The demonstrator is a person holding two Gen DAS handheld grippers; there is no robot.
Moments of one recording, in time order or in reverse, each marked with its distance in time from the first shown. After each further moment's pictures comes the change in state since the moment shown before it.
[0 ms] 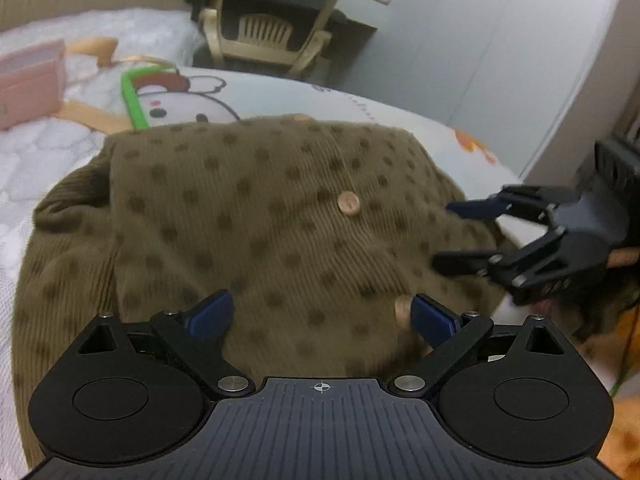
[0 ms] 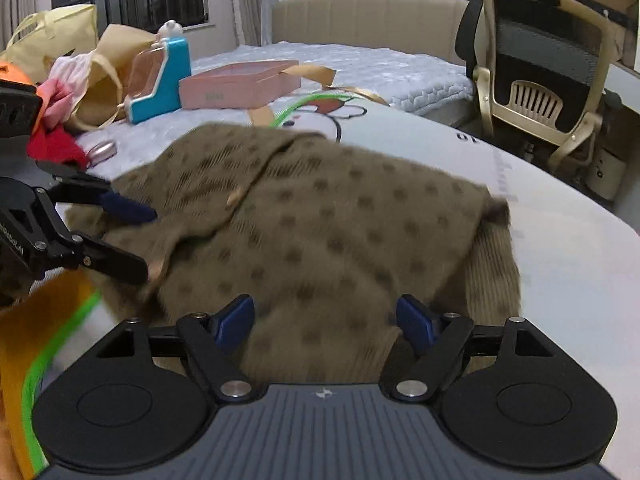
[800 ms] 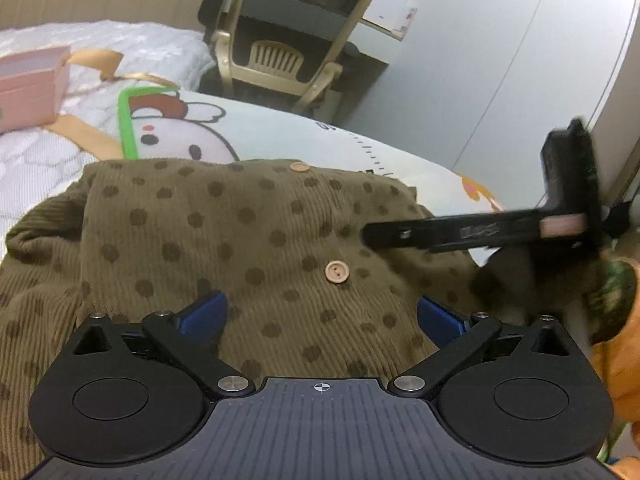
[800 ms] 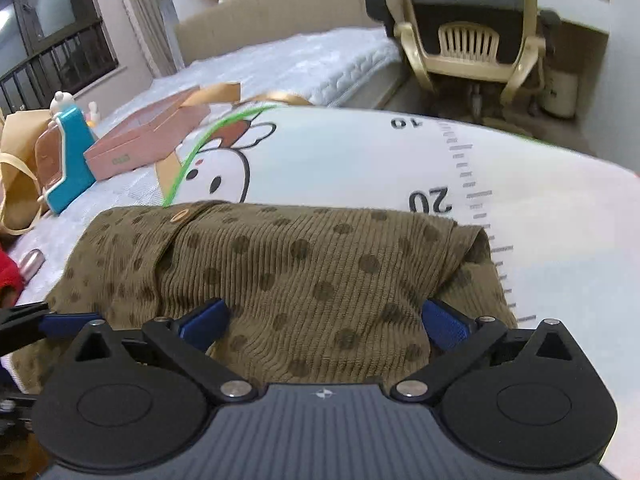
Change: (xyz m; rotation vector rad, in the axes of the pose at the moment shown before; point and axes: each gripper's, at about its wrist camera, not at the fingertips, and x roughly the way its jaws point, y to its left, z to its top) left arm 0.023 0.004 0.034 -0.141 -0.094 -0.027; right arm 0.069 -0.052 0.055 0.322 0.023 -0.077
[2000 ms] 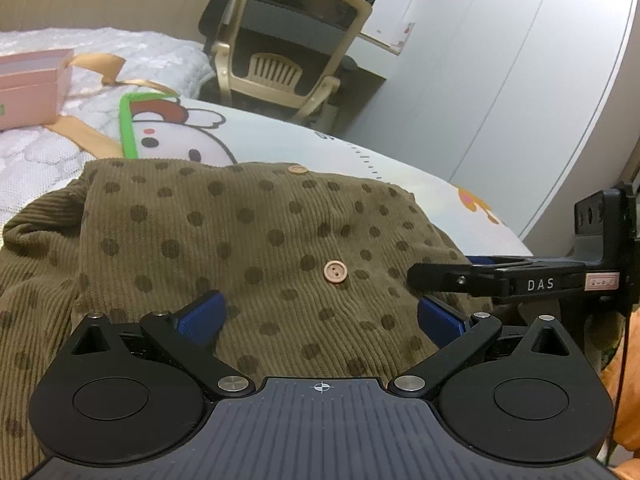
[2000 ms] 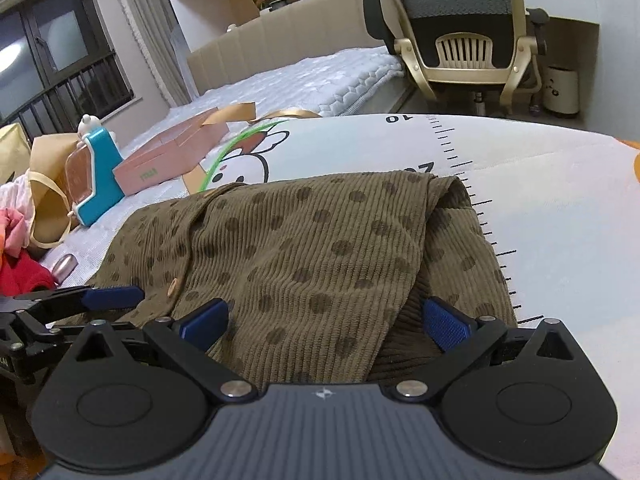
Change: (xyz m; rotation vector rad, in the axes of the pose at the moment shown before) left arm 0.001 0.000 -0.010 0.007 -0.050 0.000; right arm -0.037 -0.009 -0.044 0.054 -0.076 0.071
